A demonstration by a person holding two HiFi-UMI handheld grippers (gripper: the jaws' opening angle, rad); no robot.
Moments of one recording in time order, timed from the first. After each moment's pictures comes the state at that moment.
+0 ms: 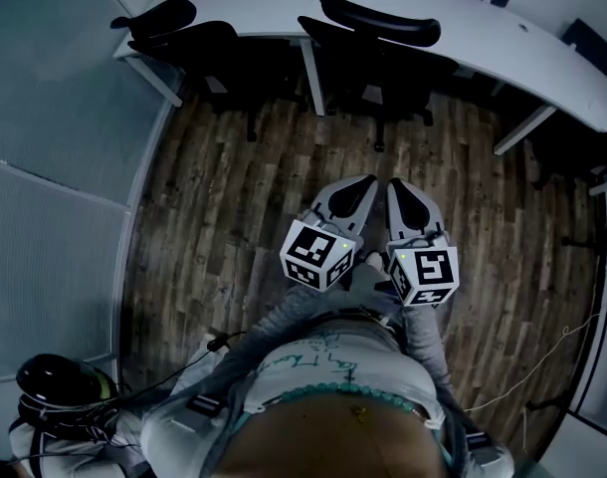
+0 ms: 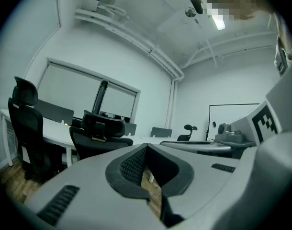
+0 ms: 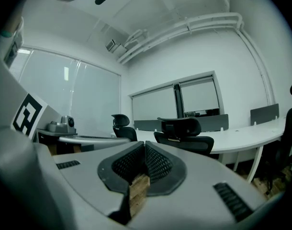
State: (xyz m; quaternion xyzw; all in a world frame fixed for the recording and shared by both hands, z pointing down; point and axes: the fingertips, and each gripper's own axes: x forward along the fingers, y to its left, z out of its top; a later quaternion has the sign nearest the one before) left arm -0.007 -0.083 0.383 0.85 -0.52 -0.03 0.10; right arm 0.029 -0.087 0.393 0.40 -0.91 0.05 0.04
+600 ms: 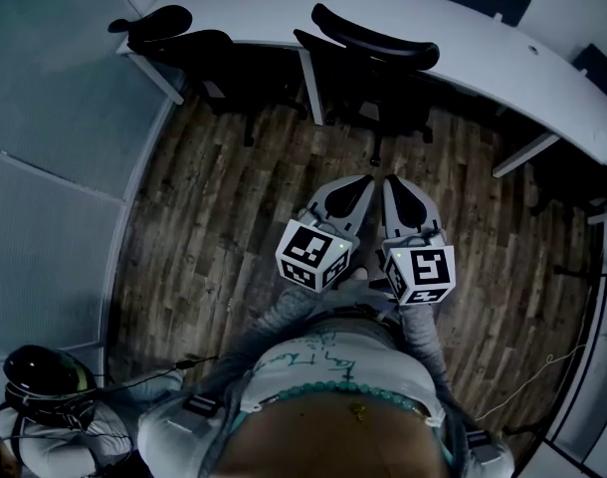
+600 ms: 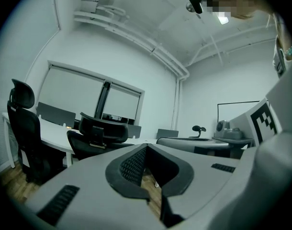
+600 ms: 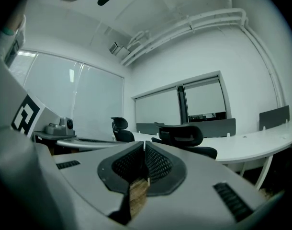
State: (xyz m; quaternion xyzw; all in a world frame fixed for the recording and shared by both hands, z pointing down) left arm 0.017 -0.159 0.371 0.83 -0.55 -0.03 0.09; right arm 0.047 -0.168 0.370 0.36 -0.93 0.04 0.03
